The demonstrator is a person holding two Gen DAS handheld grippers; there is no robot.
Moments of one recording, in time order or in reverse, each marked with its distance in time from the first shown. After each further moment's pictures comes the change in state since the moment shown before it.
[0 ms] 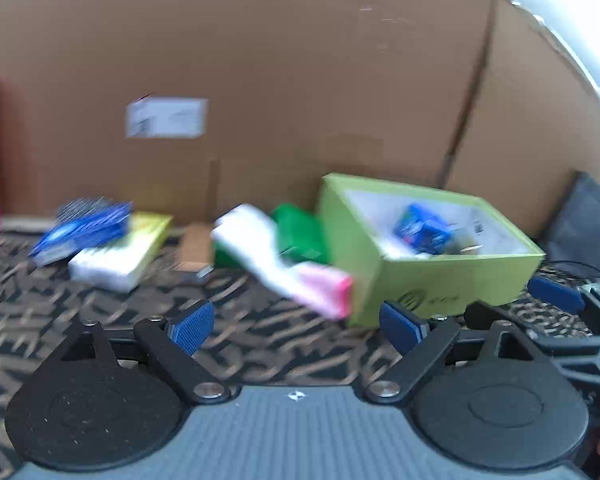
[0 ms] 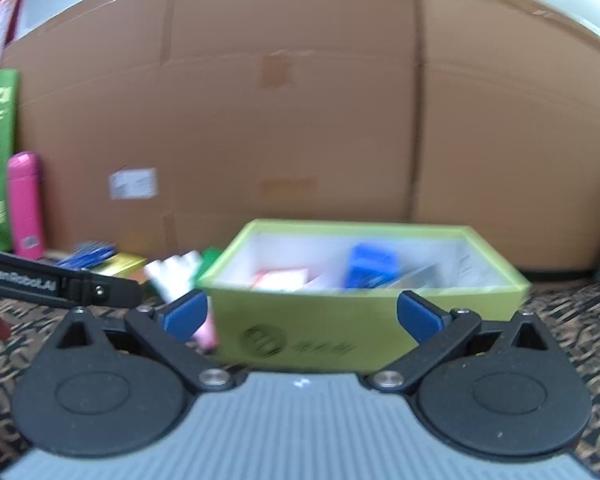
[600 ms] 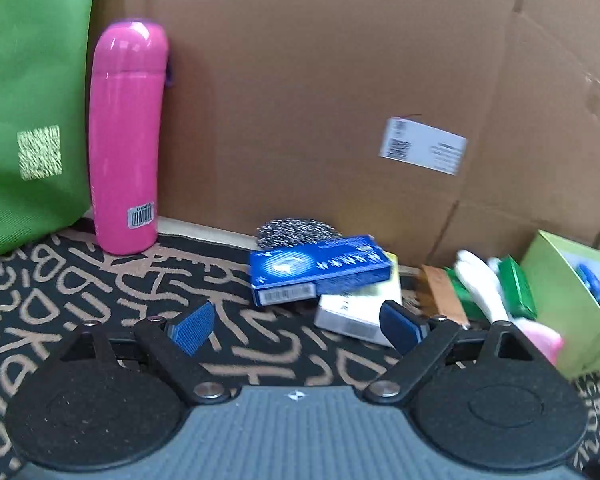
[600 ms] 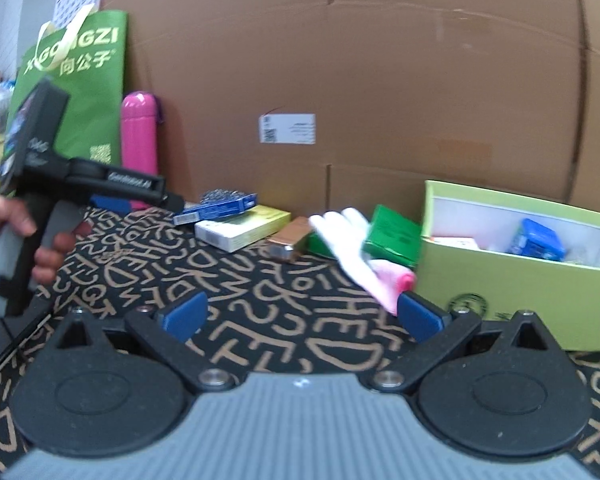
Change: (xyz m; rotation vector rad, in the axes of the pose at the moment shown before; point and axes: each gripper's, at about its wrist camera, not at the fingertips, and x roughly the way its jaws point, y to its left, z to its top) left arm 0.017 0.170 0.034 -0.142 -0.021 0.240; right arm 0.029 0.106 -0.008 -0.121 0.110 0.236
